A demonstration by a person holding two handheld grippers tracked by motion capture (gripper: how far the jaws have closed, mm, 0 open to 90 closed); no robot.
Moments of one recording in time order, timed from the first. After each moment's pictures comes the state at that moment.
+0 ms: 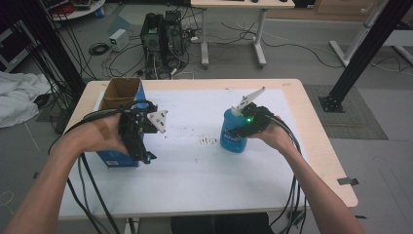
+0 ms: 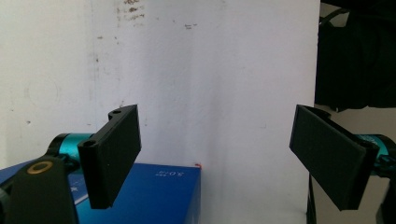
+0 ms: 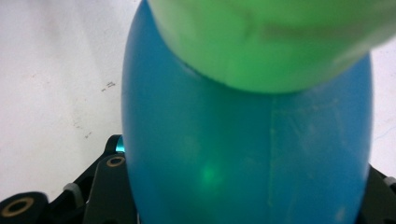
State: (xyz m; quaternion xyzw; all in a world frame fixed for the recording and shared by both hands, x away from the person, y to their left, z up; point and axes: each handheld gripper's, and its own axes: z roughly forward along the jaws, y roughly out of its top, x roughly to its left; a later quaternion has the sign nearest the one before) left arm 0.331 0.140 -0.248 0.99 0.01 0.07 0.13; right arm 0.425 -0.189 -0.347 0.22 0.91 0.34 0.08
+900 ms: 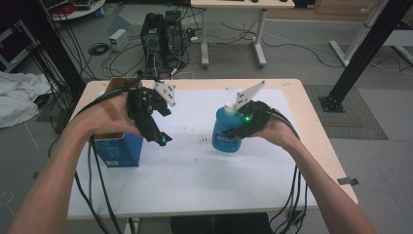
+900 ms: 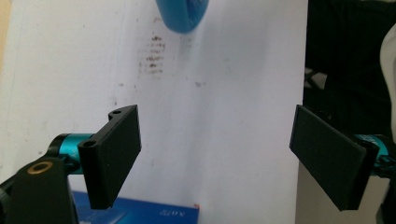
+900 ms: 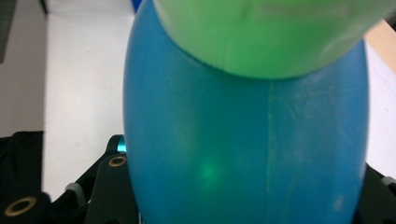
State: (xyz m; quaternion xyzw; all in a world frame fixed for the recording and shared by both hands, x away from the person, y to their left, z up) left arm 0.359 0.115 -0.205 0.98 0.05 0.04 0.21; right arm 0.396 -0.168 -0.297 0.09 0.92 0.37 0.06
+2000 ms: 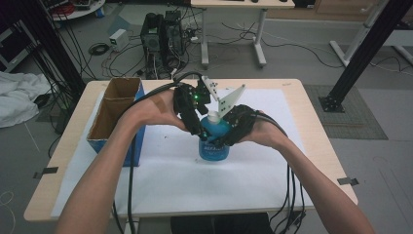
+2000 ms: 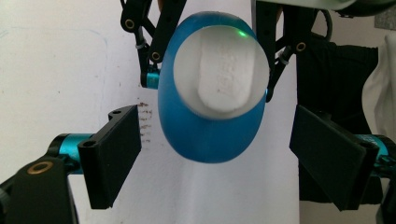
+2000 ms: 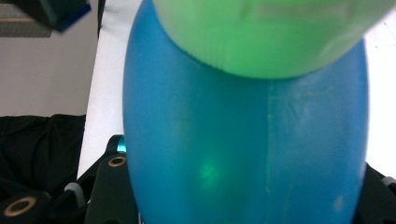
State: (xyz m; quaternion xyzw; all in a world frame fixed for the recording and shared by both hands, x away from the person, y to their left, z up) left arm 0.384 0.034 -0.225 0.97 0.03 0.00 0.24; right arm 0.384 -0.133 -0.299 0.02 0.93 0.36 0.01
